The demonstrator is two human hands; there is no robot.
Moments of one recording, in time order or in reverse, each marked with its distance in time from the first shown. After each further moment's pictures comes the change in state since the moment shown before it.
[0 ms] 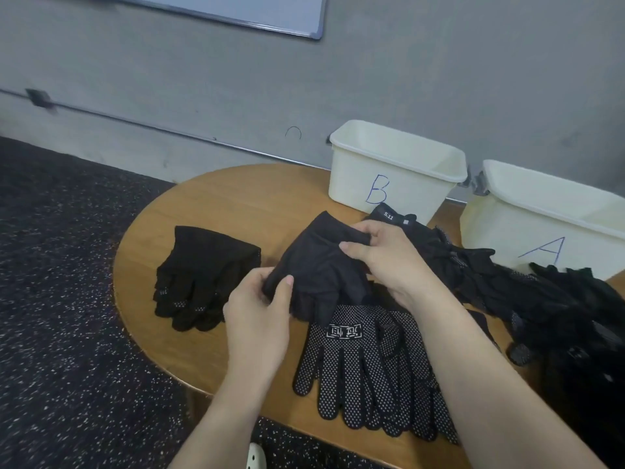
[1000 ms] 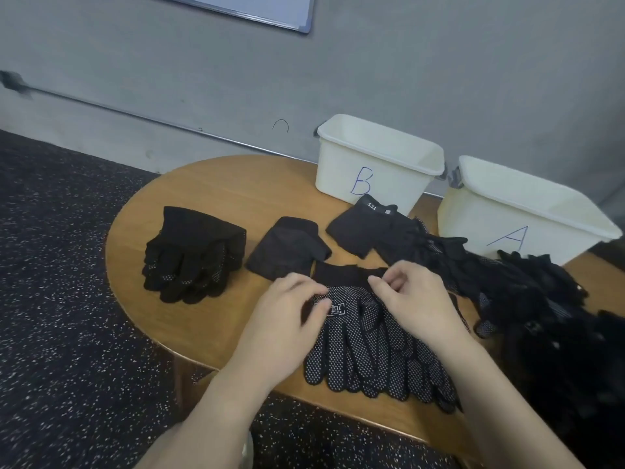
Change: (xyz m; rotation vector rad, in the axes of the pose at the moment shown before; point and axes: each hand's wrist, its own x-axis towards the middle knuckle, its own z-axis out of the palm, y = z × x) left_hand -0.029 0.002 0.001 0.448 -0.468 0.399; right_hand -0.081 0.036 -0.045 -0.775 0.263 -0.050
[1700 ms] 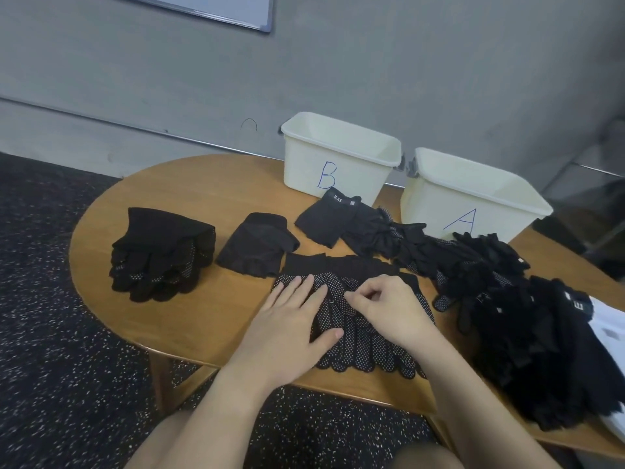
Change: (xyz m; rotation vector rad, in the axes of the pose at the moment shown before) left_hand -0.009 0.008 0.039 0.361 -0.318 0.172; right_hand -0.038 0.014 -0.005 0.113 -0.098 0.081
